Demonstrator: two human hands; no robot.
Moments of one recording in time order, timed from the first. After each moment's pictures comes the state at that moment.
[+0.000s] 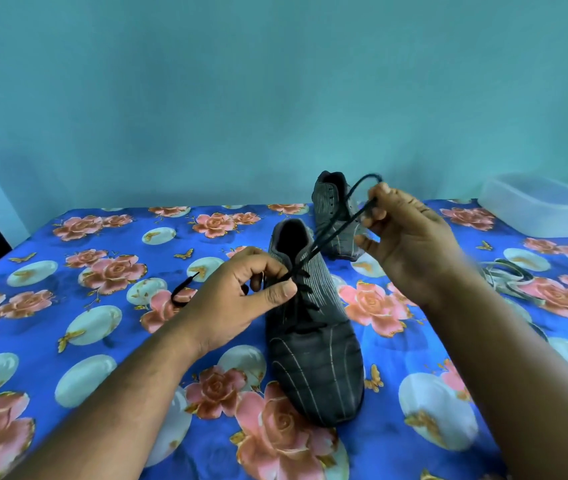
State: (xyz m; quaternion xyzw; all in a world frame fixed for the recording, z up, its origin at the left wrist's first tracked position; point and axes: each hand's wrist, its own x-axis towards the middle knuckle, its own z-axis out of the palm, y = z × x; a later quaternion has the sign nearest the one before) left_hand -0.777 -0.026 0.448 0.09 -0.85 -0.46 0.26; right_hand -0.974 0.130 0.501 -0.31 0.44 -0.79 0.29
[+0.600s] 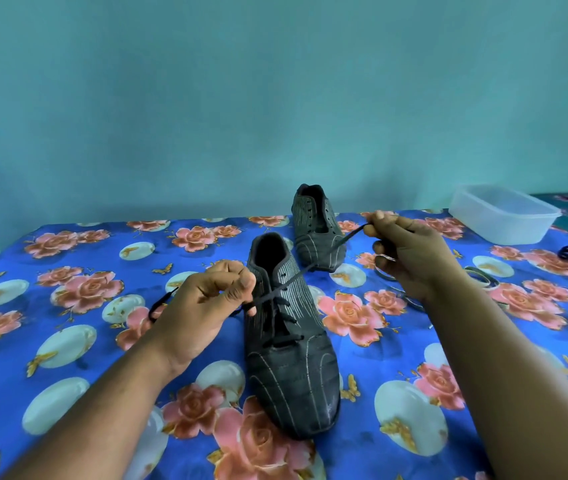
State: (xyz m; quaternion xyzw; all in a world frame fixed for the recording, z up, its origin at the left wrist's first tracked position) left_hand -0.776 -0.023 0.450 0.10 -0.75 -0.59 0.29; right_hand -1.026 0.154 0.489 -0.22 0.61 -0.73 0.22
